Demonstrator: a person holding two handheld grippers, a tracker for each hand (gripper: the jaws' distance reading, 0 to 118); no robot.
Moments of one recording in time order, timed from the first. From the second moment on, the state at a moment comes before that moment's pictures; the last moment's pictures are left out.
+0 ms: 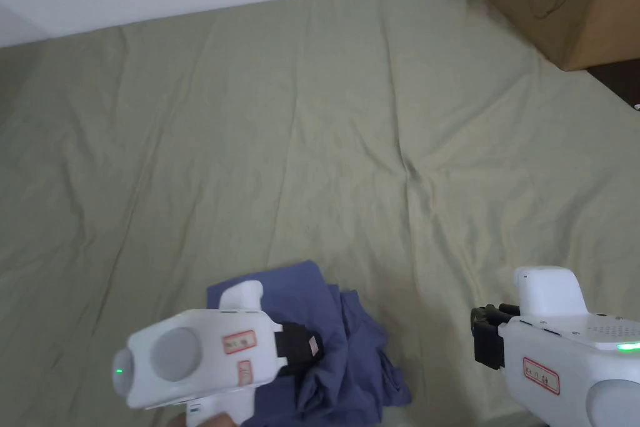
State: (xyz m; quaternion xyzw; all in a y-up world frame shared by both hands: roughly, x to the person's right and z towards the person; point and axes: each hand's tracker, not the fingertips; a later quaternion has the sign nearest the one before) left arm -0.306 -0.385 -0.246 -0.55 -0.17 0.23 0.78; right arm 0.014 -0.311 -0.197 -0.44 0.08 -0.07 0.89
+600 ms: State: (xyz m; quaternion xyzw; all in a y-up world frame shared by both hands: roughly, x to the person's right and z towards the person) left arm -0.253 -0.365 -0.225 -0.54 -0.27 0.23 0.76; right arm 0.011 -0.299 -0.197 -0.44 0.09 -0.06 0.89
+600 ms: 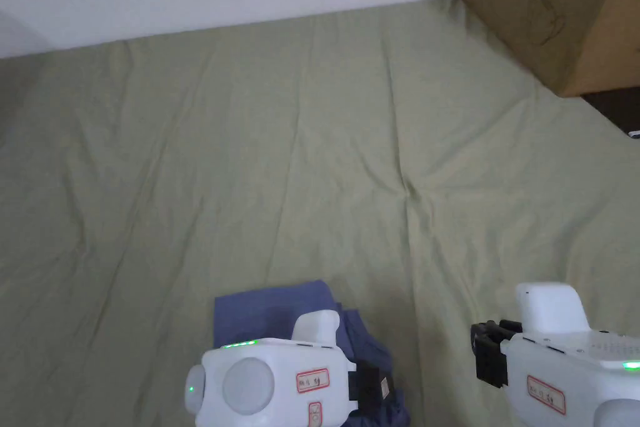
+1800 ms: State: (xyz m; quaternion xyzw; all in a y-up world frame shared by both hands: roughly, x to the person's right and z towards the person) left arm -0.461 -0.407 -0.228 -0.47 -0.22 0.49 0.70; right arm -0.140 -0.373 -0.263 -0.53 0.24 0.05 0.81
